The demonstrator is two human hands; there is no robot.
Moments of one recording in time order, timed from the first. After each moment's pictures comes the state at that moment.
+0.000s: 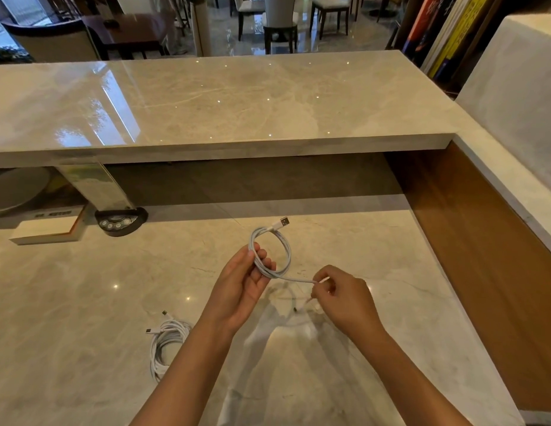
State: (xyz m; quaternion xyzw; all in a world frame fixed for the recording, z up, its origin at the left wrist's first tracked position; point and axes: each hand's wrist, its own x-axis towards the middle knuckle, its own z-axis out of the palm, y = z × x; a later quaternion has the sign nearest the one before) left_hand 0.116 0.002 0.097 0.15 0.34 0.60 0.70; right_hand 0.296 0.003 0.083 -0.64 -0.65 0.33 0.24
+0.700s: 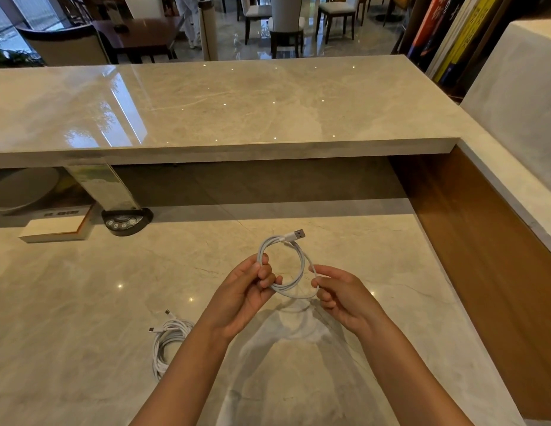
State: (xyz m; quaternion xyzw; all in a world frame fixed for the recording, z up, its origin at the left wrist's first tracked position) left_hand 0.109 -0.004 0.082 0.20 0.29 0.55 0.76; right_hand 0.295 0.025 0.079 -0.52 -0.23 0.74 0.37
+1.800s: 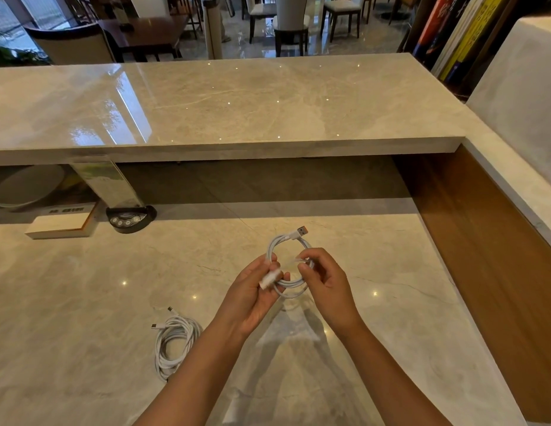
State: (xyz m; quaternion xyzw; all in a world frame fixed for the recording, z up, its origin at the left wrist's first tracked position) left_hand 0.131 -0.001 0.093 0.12 0.36 0.58 0.72; right_hand 0.270 0.008 0.084 -0.45 -0.60 0.48 0.46
